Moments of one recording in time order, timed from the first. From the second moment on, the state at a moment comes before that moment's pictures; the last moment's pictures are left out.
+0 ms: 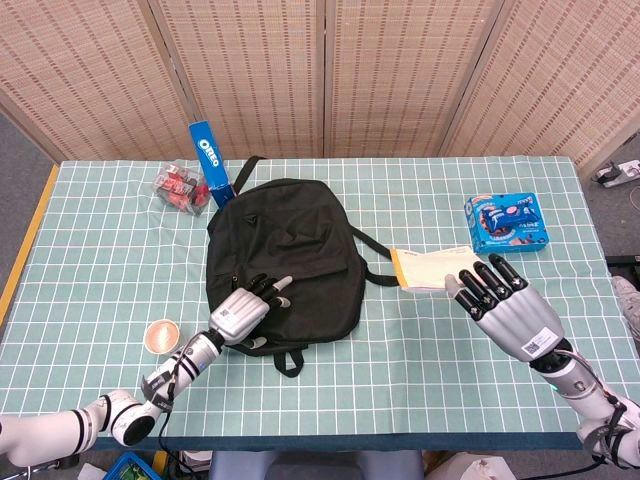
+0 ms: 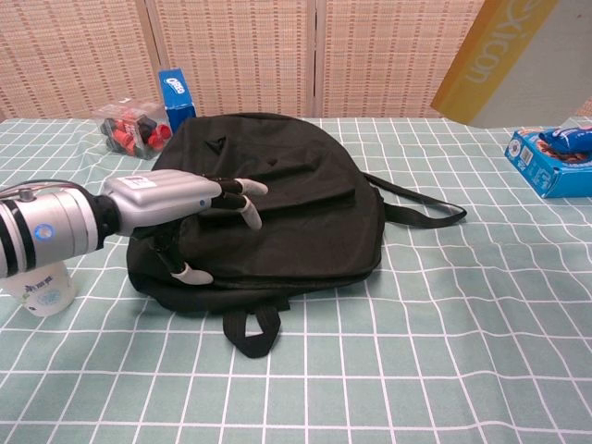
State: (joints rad) left arm -0.77 -1.57 -0.14 -1.43 1.36 0.80 0.27; right arm 0.50 -1.25 0.09 -1.26 -1.97 1.85 -0.30
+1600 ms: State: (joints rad) left arm -0.79 -1.48 -0.48 -1.57 0.92 0.88 -0.14; right arm 0.64 -1.28 0.10 -1.41 -2.24 1.63 -0.29
